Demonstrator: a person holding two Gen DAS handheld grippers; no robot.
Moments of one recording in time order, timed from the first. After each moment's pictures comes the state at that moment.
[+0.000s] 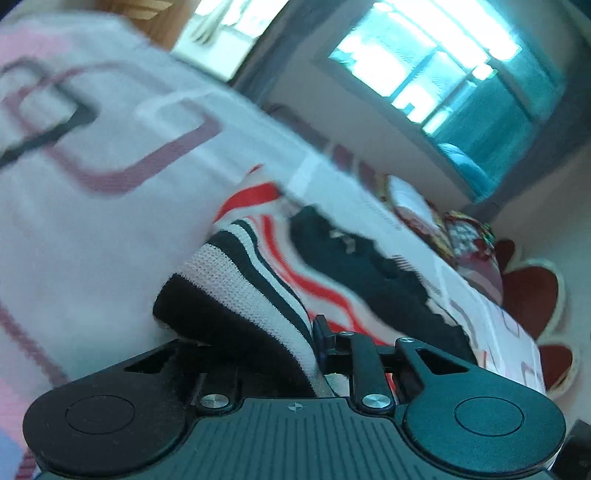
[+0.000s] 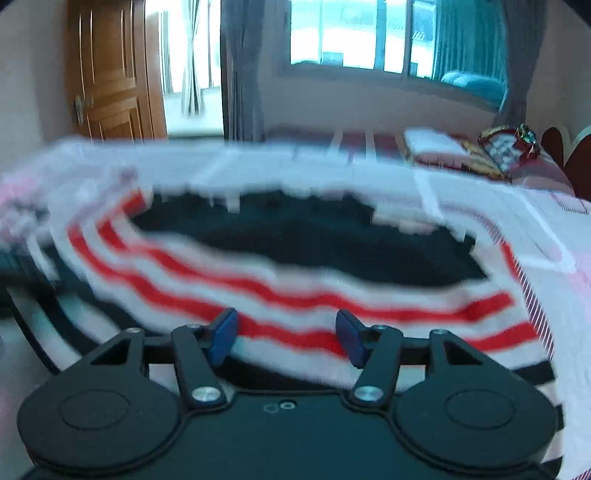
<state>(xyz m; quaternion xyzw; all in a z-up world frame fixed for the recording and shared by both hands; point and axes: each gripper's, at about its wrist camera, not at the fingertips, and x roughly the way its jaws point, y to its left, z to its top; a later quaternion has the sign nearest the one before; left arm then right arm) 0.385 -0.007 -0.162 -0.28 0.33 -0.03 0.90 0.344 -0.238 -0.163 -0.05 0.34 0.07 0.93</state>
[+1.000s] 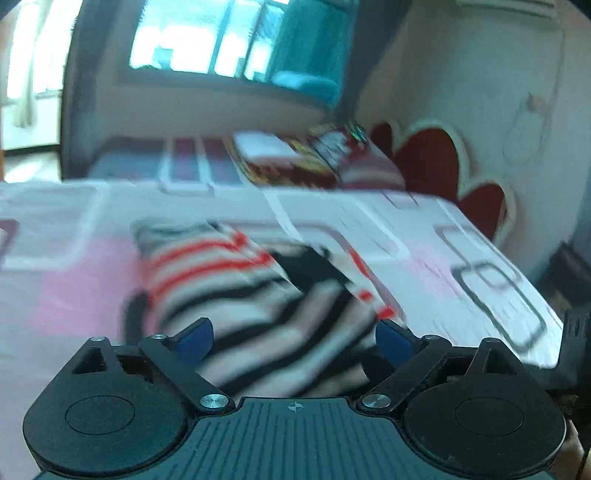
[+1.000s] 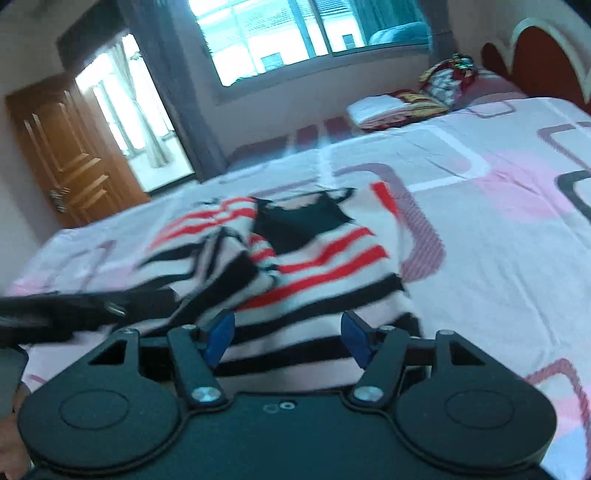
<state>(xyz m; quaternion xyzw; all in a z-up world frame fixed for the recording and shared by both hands) 0.370 -0.130 -0.074 -0.06 0.30 -0.23 0.92 0.275 -0.379 -0.120 0.15 0.32 0.06 0.93</state>
